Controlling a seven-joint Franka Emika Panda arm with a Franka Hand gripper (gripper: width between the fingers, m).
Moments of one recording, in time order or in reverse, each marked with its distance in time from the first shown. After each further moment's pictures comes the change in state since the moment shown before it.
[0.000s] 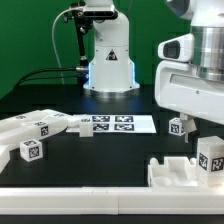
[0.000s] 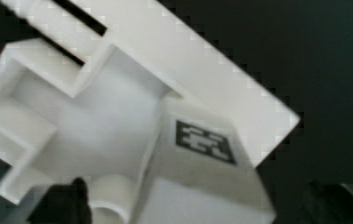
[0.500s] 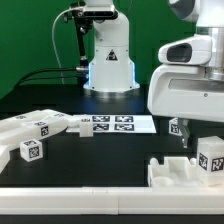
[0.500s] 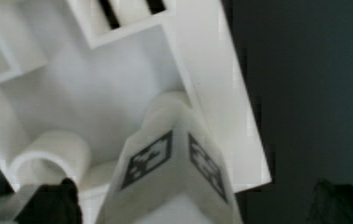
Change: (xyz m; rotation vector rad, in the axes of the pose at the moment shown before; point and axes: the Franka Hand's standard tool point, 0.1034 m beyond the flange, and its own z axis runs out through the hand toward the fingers) arm -0.005 0.001 0.001 -0.017 0.016 -0.539
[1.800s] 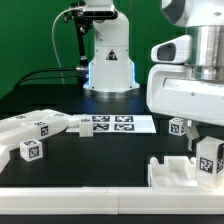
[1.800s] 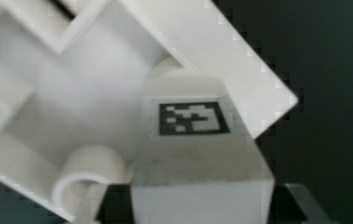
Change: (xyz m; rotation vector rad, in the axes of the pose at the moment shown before) arm 0.011 0.014 0.002 0.050 0.048 0.773
